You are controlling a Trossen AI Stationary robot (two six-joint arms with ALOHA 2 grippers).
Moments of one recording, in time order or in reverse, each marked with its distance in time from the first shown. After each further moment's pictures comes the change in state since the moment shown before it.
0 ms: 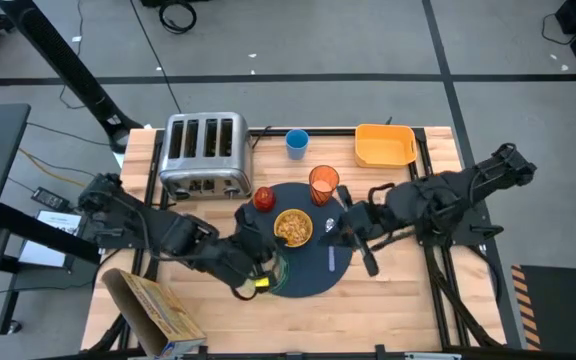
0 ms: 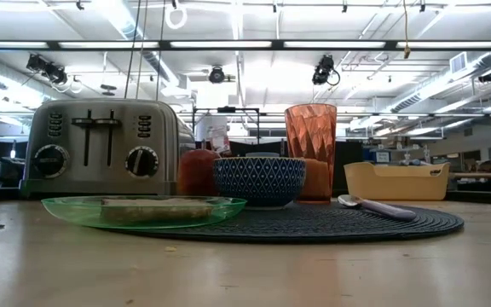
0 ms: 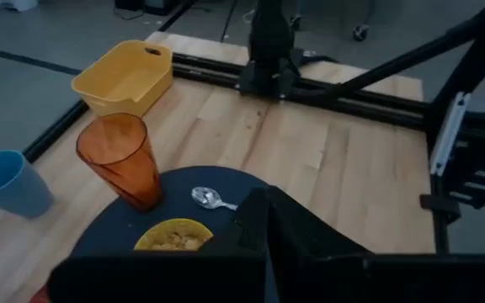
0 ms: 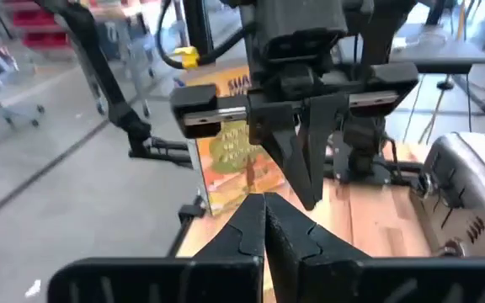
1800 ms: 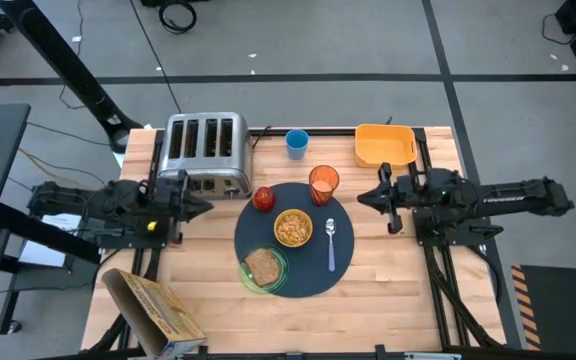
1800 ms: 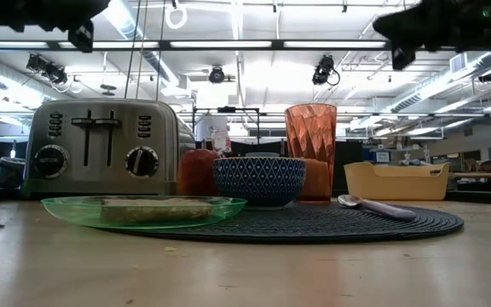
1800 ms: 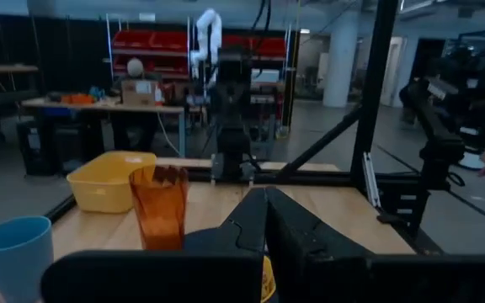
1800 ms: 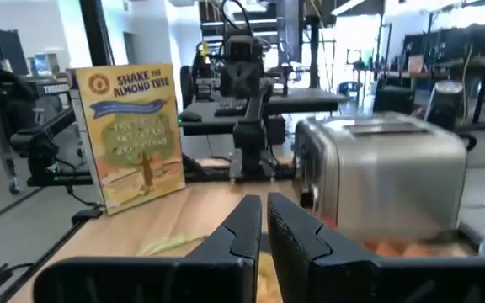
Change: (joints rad) left arm 0.365 -1.362 -1.442 0.842 0.556 0.489; right arm -0.476 -0.812 -1.123 0.628 -0.207 -0.086
